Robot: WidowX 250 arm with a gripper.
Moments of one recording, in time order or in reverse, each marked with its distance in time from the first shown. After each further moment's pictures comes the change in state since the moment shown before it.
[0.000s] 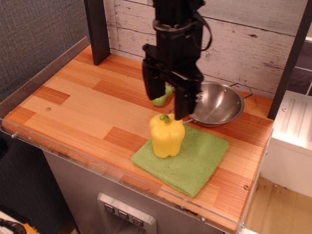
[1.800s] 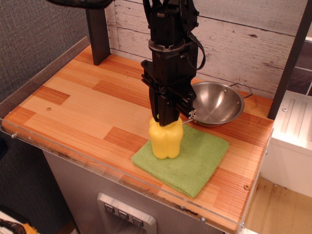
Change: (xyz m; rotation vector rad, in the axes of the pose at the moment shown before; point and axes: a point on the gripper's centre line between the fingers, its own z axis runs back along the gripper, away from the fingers) arm -0.005 -0.003 -0.021 -0.014 0.019 -0.067
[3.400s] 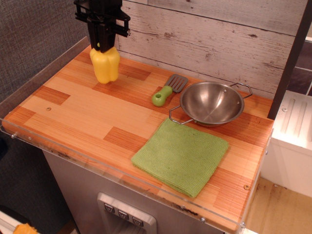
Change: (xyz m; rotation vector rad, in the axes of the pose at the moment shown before) arm -0.002 0.182 0.031 0.148 0.001 0.436
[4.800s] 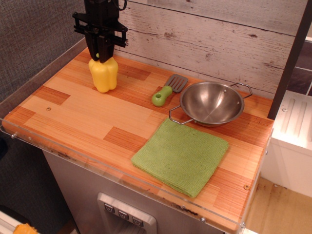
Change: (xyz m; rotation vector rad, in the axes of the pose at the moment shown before) arm -0.004 0.004 -0.022 -0.031 0.021 0.025
